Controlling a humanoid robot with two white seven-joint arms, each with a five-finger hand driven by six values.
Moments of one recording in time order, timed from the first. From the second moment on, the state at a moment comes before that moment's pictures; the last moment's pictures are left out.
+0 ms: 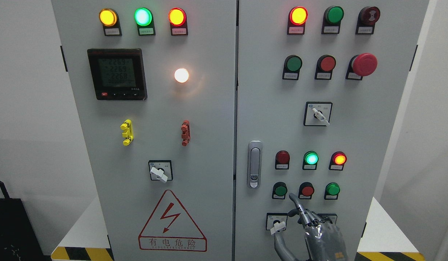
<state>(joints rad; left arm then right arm) 0.05 -0.10 -0.16 -0.07 0.12 -0.03 -0.02 -0.15 0.13 -0.01 -1.75 1.12 -0.31 -0.12</state>
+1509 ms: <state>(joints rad) 0.05 -0.10 -0.16 -0.07 0.12 -0.03 -0.02 -0.22 0.13 0.00 -1.61 1.13 -0.31 -0.14</state>
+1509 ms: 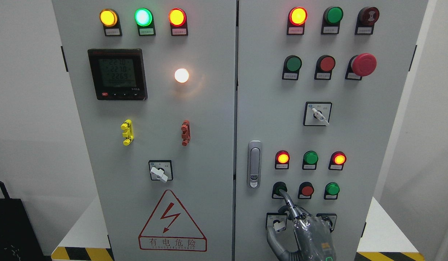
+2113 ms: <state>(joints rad) 0.05 -0.10 -0.16 -0.07 0.12 -0.03 -0.02 -0.21 0.13 0.00 -1.63 1.10 -0.31 -0.13</state>
